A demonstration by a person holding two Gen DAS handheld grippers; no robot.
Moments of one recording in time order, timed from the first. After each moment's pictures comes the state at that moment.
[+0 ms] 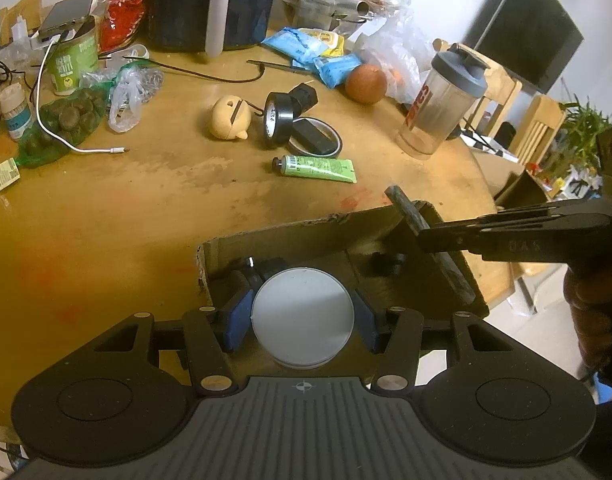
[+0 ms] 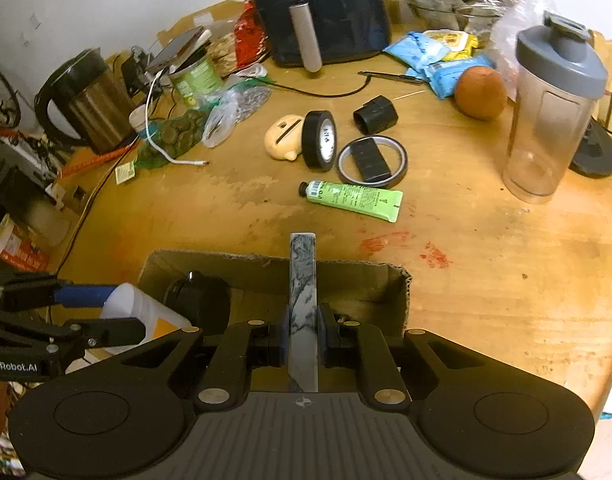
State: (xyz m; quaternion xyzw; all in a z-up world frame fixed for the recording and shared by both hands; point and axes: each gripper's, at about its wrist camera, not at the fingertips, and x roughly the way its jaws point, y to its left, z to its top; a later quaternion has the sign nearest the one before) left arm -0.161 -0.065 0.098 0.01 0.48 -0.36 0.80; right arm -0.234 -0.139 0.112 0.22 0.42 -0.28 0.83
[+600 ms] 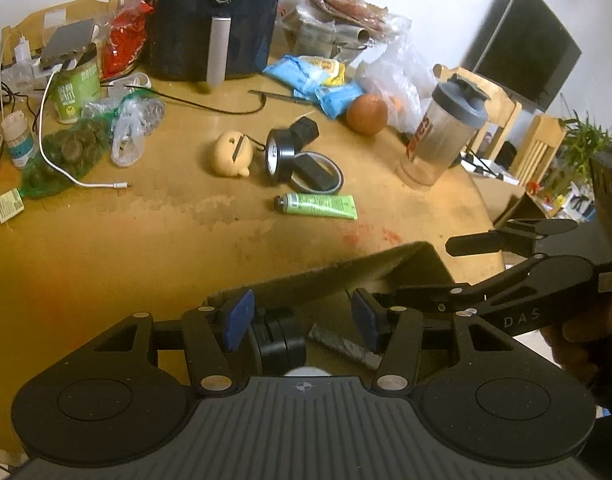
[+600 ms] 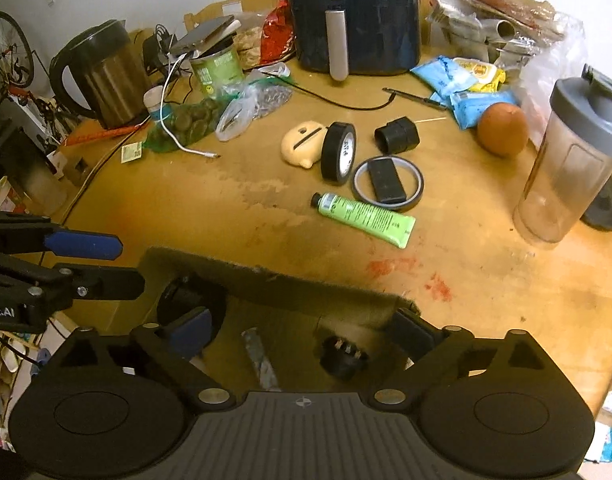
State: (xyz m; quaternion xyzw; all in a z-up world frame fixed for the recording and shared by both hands) left arm -0.147 -0.070 0.114 0.00 0.45 -0.36 0.82; right arm -0.215 -0.134 0.114 0.15 0.43 -0.28 0.84
